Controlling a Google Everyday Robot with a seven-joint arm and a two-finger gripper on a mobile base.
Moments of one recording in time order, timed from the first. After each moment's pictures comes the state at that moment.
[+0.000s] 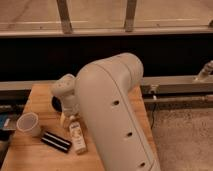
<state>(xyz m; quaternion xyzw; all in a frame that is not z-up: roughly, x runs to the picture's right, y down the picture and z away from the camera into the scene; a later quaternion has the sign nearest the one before) -0.178 0.188 0.832 -0.35 0.24 0.47 0.77</state>
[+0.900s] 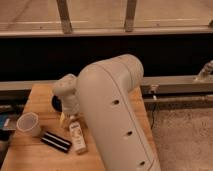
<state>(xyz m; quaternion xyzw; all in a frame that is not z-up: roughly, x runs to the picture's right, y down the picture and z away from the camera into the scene) -0.182 0.190 0.833 -0.36 0.24 0.48 0.76</state>
